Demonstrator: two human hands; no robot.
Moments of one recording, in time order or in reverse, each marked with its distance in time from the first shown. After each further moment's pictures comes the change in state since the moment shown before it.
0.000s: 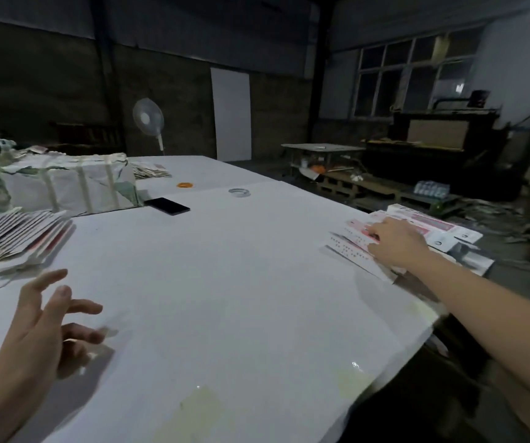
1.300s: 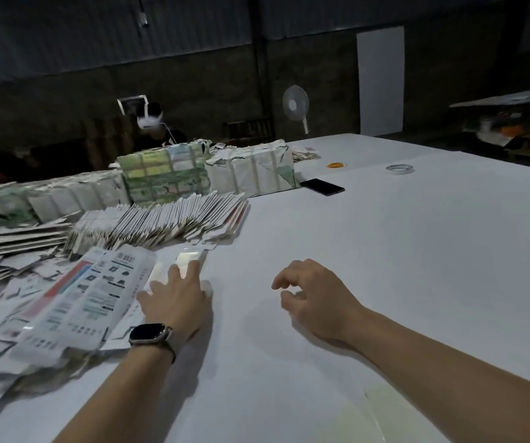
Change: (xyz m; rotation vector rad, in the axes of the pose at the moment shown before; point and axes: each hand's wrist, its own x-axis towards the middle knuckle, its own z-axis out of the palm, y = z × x) left_hand -0.008 0.034 -0.073 1.554 0.254 -0.158; right_hand -0.145 -0.368 0.008 1.004 -0.108 -0.930
